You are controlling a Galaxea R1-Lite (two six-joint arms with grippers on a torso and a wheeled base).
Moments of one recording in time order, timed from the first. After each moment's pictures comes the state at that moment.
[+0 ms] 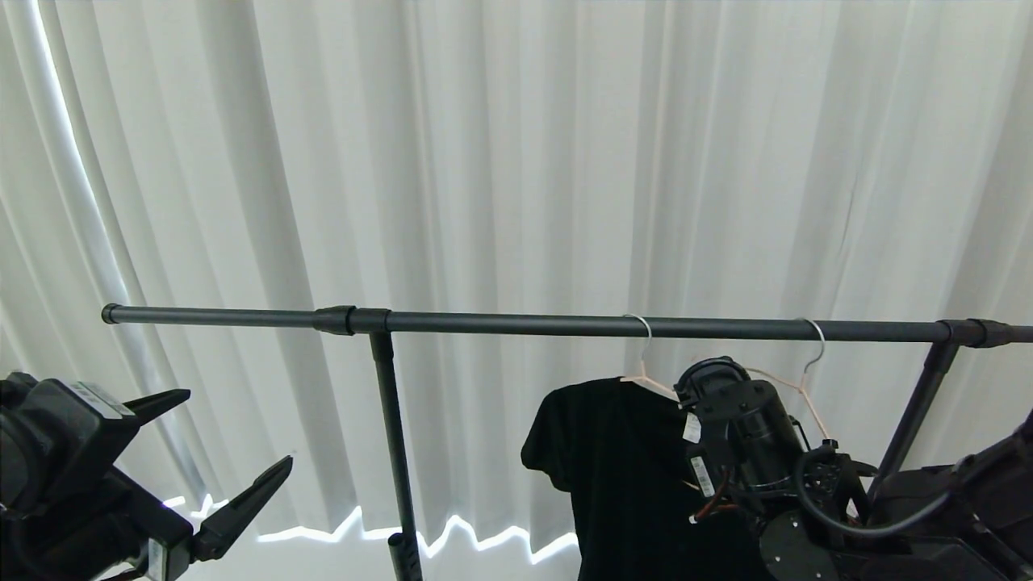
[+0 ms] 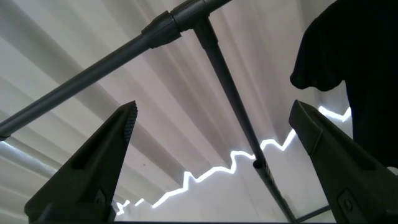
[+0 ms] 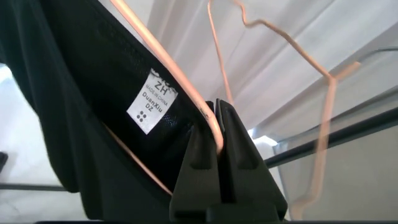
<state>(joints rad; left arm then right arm) -0.18 1.01 -0.24 -0.53 -0.10 0.49 0.84 1.87 -0.66 -0.57 -0.84 0.11</state>
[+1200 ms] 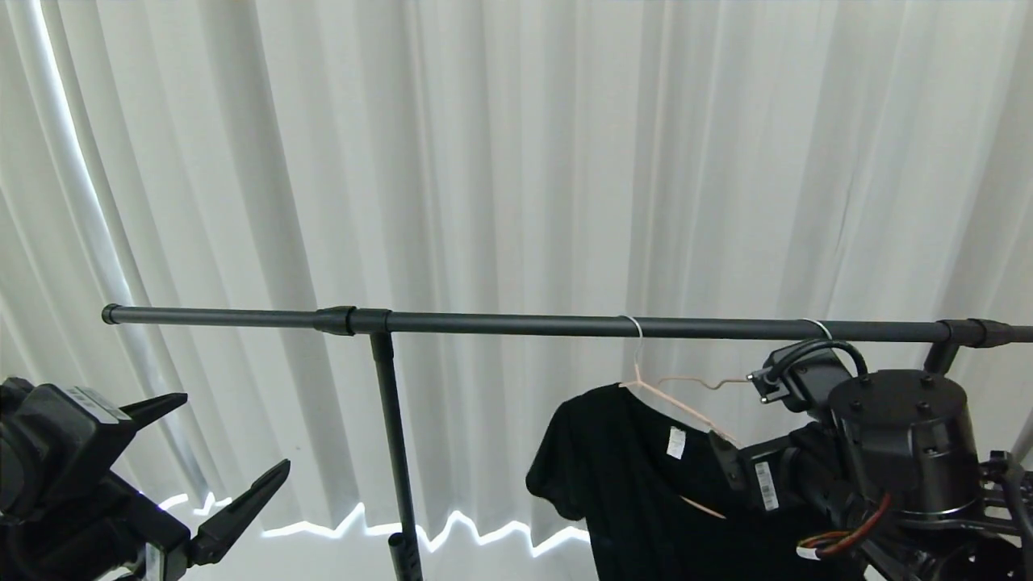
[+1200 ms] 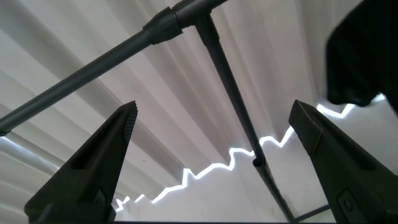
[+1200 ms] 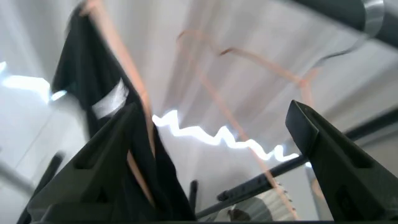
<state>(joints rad) -0.17 1.00 -0.23 -0.53 -0.10 0.48 0.87 1.55 -0.53 -0.52 -0.69 0.11</state>
